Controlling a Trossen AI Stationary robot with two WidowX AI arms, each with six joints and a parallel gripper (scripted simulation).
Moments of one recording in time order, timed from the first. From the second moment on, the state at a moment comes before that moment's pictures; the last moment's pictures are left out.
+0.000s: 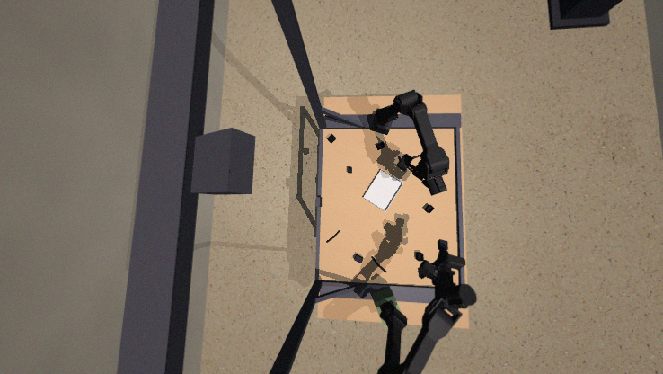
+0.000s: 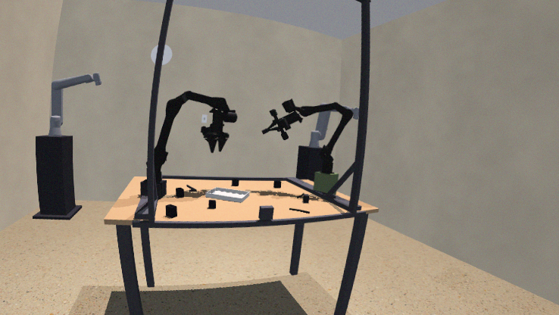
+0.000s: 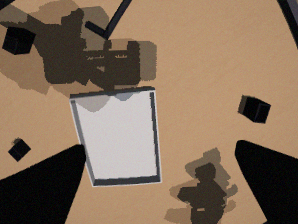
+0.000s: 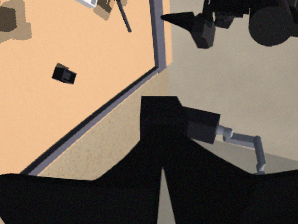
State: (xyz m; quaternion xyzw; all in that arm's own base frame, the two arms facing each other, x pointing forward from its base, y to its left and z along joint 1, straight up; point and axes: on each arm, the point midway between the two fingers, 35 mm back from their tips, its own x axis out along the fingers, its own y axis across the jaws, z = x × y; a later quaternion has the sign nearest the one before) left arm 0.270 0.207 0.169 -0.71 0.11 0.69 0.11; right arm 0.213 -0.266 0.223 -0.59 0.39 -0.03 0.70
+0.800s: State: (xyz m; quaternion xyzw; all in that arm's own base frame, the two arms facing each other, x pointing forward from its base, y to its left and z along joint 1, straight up) left arm 0.285 0.199 0.160 -0.71 0.16 0.66 0.20; right arm 0.213 -0.266 0.219 -0.59 0.40 -0.03 0.70
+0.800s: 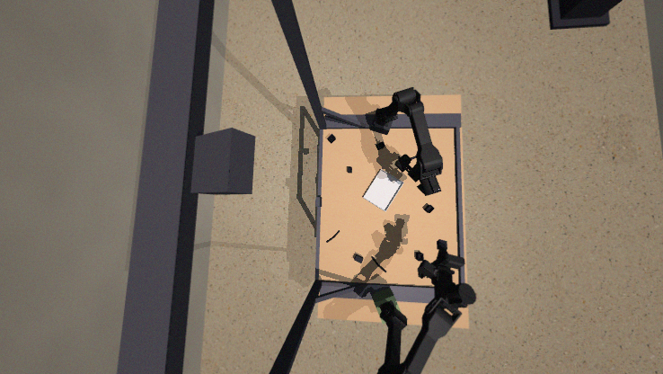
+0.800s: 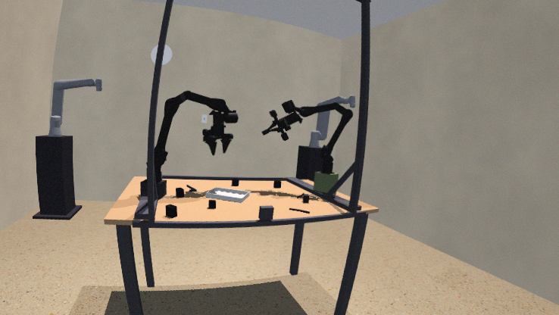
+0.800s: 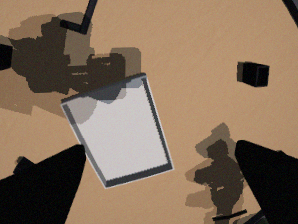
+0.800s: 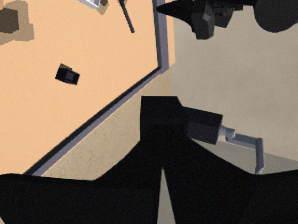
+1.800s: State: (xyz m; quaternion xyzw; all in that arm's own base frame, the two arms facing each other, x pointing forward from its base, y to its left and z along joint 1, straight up) left arm 0.355 0.094 0.248 -0.42 0.21 0.23 0.85; right arm 0.213 -0.266 0.217 -0.59 0.40 -0.03 0.70
